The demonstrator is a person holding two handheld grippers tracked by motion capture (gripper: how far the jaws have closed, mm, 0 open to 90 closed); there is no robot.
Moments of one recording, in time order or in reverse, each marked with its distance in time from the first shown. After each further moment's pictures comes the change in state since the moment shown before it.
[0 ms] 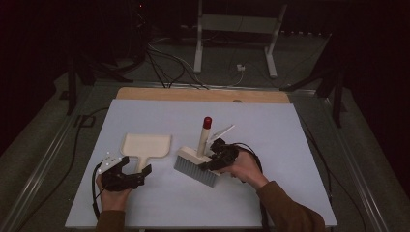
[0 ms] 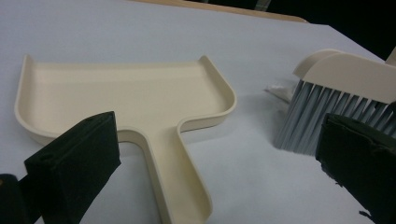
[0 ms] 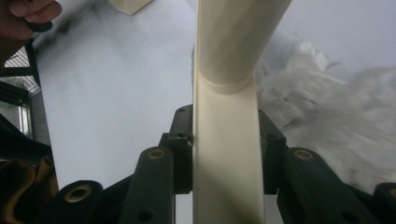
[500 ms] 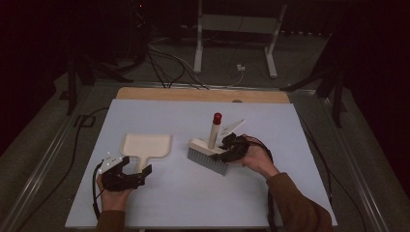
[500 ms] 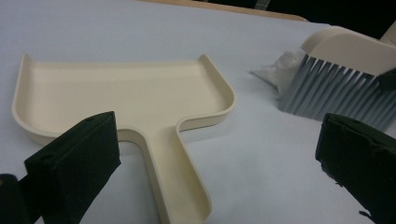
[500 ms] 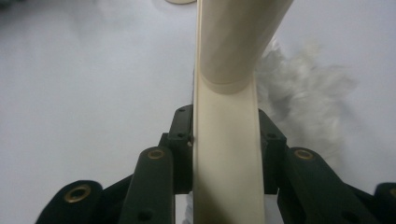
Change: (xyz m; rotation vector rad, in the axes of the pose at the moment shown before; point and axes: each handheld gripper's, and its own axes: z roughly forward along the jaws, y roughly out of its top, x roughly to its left) left arm -0.001 0.000 0.001 0.003 0.000 0.002; right arm -0.034 -0.007 -0.021 -0.035 -0.101 -0.210
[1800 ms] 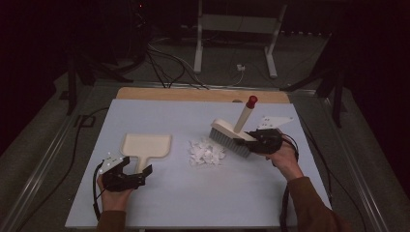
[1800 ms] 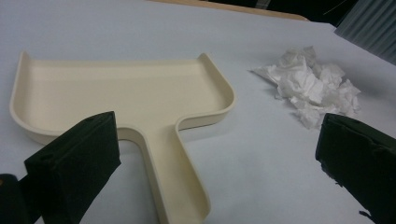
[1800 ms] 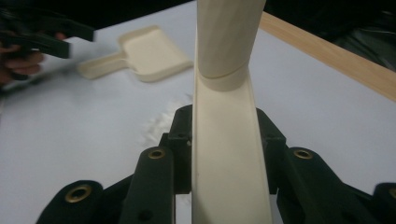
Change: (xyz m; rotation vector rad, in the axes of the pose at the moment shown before) left arm -0.001 -0.001 0.000 0.002 0.002 0.000; right arm -0.021 -0.044 -0.083 -0.358 -0.124 0.091
